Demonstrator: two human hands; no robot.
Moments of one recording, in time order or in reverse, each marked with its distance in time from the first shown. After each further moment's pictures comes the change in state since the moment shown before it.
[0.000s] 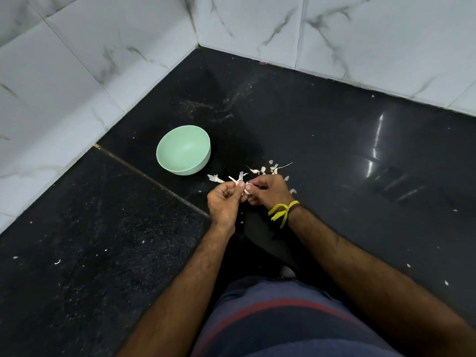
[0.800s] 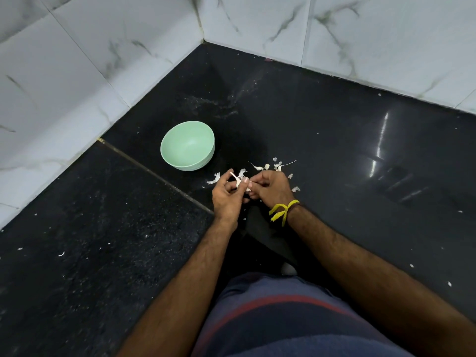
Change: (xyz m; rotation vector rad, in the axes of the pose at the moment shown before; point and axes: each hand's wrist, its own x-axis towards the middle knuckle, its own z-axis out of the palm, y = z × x) left_hand 0.005 -0.002 -0.004 0.137 -0.013 0.021; right_hand 0.001 0.000 0.007 0.027 0.044 -0.041
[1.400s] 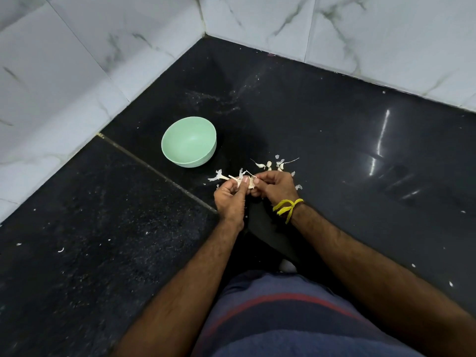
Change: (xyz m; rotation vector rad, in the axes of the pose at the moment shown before) left_hand -0.004 -0.013 0.012 -0.246 0.074 -0.018; right_hand 0.001 0.005 0.000 0.168 0.031 0.069
